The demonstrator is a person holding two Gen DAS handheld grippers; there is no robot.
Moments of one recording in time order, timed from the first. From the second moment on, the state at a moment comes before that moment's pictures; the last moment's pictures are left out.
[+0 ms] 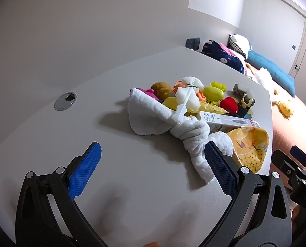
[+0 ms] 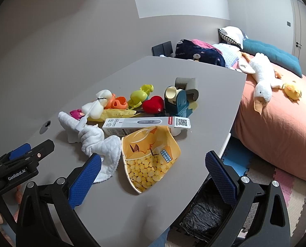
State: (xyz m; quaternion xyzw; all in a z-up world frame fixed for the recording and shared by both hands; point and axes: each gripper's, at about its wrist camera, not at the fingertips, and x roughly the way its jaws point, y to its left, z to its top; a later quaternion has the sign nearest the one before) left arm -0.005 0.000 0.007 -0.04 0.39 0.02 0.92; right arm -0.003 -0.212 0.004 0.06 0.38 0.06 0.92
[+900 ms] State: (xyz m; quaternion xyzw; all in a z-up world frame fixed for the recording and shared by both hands) left arm -0.003 0.001 0.003 -0.04 0.39 0.02 0.92; right arm 0.000 -0.213 0.002 0.07 0.38 0.06 0.92
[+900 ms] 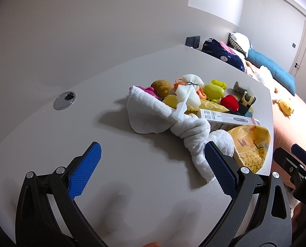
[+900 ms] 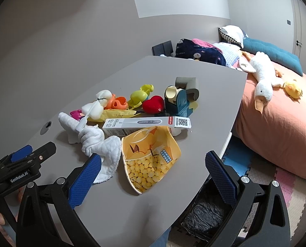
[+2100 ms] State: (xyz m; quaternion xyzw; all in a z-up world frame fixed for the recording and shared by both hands) left arm 0.045 -0.025 -0.024 -0.07 0.43 -0.01 0.90; right arm 0.031 -0.227 -0.027 0.09 0.40 0.07 0.91
